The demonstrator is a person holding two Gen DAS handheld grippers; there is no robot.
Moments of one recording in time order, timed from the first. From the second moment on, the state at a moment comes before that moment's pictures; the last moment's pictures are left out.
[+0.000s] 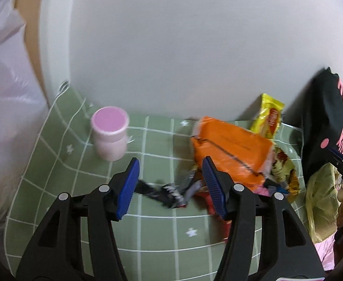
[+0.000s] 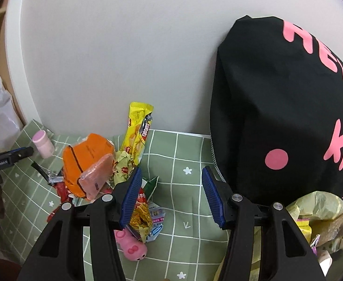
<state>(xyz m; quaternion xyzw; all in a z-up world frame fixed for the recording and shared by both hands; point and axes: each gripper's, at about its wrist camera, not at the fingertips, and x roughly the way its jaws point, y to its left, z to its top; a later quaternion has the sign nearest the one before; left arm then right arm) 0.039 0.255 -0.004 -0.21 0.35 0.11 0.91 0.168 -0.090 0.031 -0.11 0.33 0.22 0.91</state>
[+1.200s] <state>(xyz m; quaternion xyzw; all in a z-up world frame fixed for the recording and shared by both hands) 0.030 0.243 -0.014 -0.15 0.40 -0.02 0.90 0.274 -0.029 0.006 -0.04 0.39 0.29 0.87</state>
